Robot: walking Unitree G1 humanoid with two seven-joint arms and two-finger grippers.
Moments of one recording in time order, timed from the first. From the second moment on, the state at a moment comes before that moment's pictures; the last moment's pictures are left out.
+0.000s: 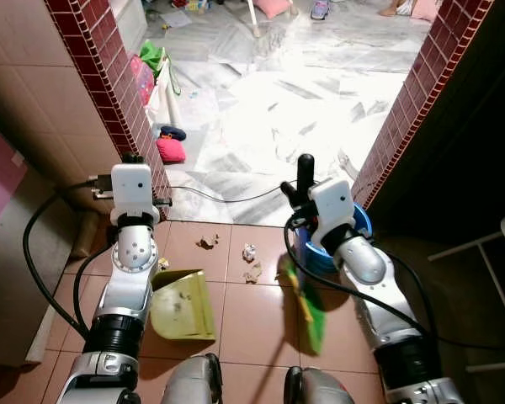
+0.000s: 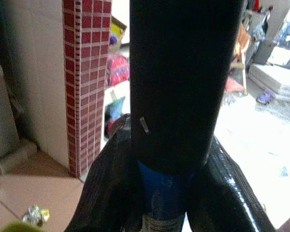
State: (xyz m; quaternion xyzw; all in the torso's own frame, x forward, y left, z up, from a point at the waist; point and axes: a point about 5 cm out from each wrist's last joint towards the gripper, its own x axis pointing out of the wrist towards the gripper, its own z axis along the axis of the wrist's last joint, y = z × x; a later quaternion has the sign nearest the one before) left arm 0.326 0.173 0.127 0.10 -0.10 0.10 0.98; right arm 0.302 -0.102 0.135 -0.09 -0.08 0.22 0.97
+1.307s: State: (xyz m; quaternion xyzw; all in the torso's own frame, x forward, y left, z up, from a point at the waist) left arm 0.314 0.161 0.105 0.03 -0.07 0.05 1.00; right arm 0.308 -0.097 0.125 -0.07 -0.09 0.13 0.98
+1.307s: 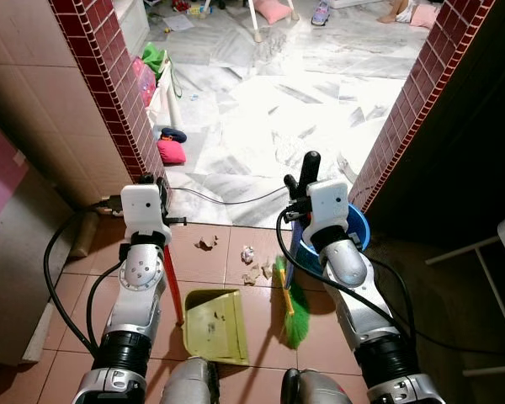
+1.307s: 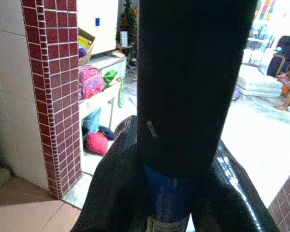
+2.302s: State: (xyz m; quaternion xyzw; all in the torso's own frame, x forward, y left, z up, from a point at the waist) left arm 0.317 0.165 0.126 -0.01 -0.09 0.06 0.99; right arm 0.311 -0.103 0.126 -0.09 -0.10 0.14 0.98
